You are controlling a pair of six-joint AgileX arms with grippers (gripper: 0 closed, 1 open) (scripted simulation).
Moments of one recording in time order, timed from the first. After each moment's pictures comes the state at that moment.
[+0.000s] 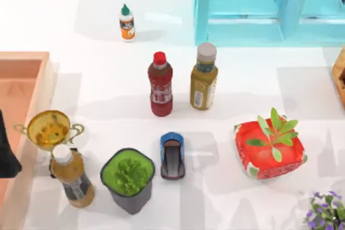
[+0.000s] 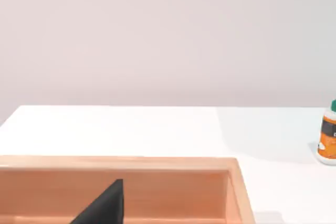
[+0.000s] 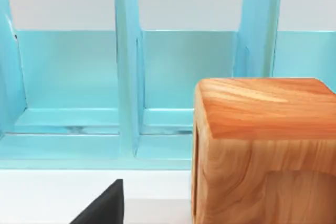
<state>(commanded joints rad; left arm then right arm) 0.00 0.00 0.00 0.00 0.00 0.00 0.00 0.00 0.00 0.00 0.00 0.00</state>
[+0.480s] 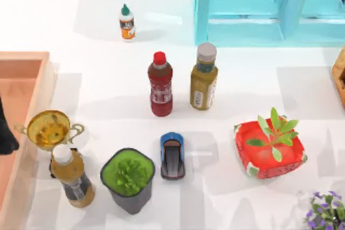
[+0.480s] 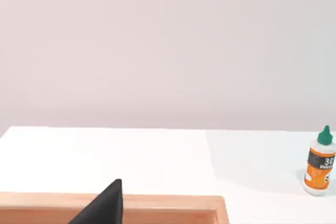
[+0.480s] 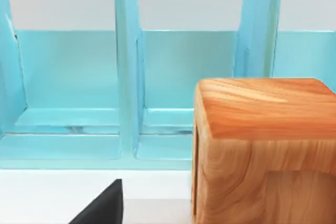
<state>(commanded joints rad) -0.06 0.22 0.14 0.09 -0.05 -0.01 0.00 0.00 0.00 0.00 0.00 0.00</state>
